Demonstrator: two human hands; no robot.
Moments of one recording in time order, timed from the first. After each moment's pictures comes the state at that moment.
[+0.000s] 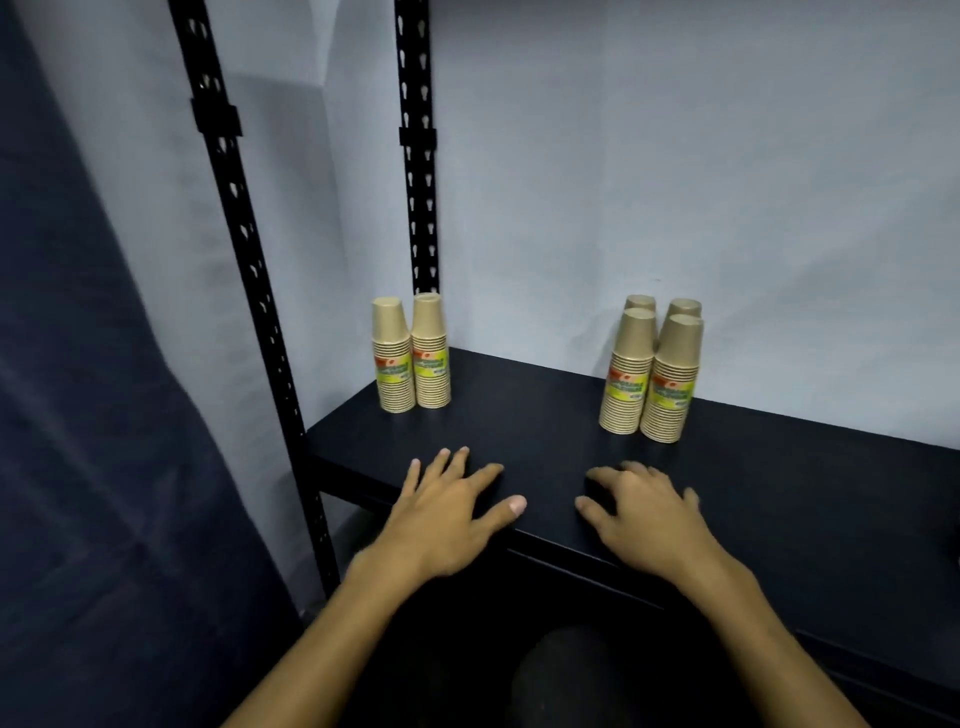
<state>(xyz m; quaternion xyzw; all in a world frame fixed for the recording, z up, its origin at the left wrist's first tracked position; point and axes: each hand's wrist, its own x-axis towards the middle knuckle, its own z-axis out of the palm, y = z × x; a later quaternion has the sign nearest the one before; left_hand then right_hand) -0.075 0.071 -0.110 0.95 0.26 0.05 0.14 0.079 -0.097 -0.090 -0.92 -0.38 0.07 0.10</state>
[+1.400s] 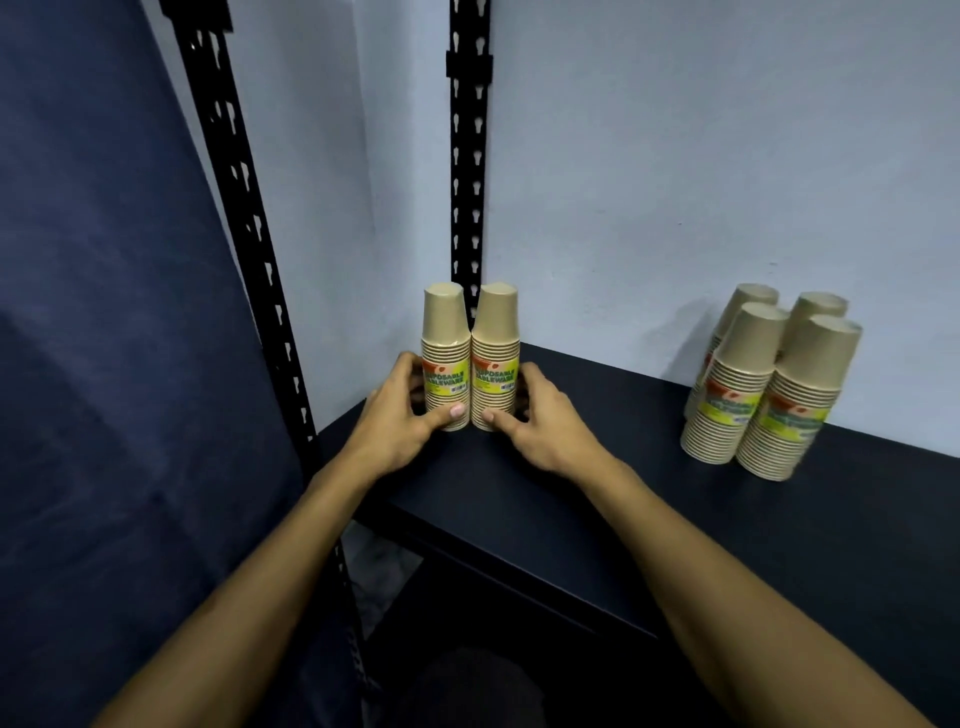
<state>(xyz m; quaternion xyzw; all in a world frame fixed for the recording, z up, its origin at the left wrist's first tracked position) -0.043 0.233 -0.106 0.82 0.29 0.31 0.38 0.116 0.115 -0.109 -0.75 -0.51 0.11 0.41</state>
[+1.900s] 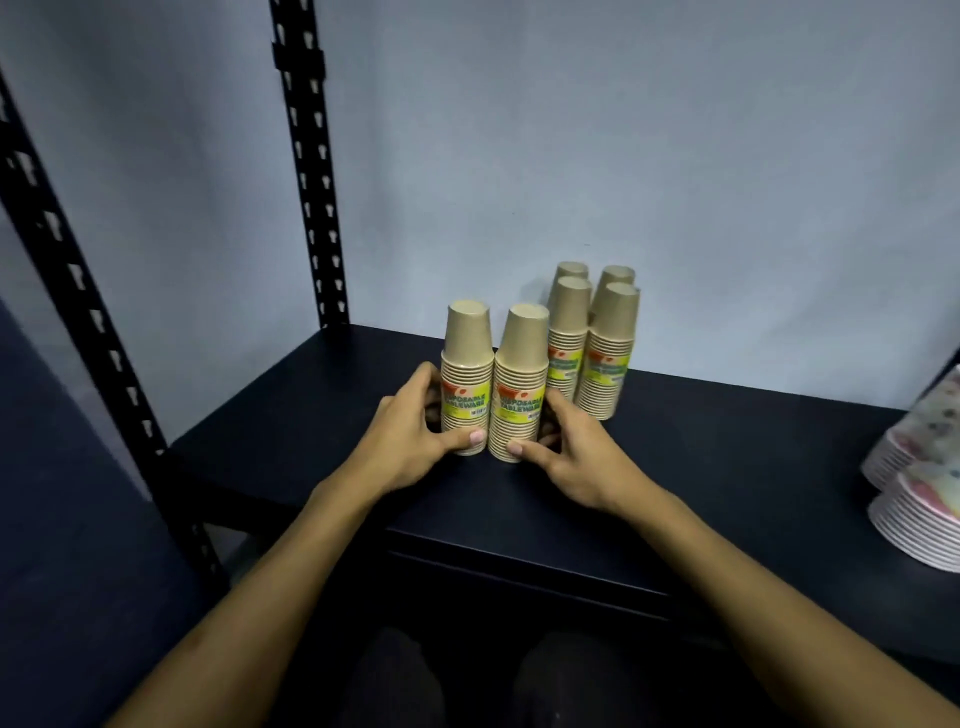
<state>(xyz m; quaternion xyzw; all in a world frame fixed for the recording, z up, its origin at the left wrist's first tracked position) 0.019 0.121 -0.104 0.86 0.15 0.23 0.43 0.146 -0.064 -0.107 -0.78 -0.46 0.07 0.41</state>
